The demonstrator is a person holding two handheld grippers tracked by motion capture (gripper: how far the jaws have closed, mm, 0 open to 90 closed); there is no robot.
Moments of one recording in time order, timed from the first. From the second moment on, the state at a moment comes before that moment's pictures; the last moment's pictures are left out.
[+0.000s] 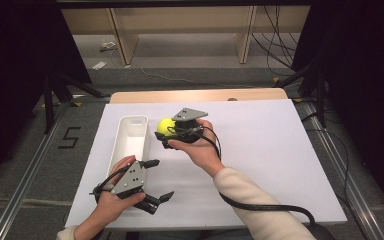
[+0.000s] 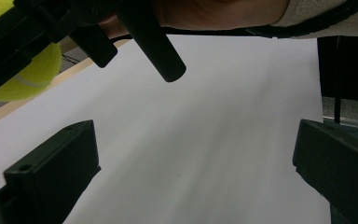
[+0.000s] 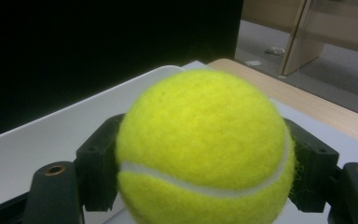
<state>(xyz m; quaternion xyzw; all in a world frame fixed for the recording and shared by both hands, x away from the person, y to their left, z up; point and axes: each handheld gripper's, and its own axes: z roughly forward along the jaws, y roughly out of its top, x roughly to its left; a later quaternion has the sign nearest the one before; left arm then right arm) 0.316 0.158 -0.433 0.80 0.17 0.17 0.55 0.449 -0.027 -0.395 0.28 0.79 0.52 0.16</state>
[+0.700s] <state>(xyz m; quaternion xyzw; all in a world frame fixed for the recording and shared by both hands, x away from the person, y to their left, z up) 0.316 0.157 -0.434 0.80 0.17 0.17 0.55 0.449 -0.018 -0.393 0.28 0.79 0.52 0.16</state>
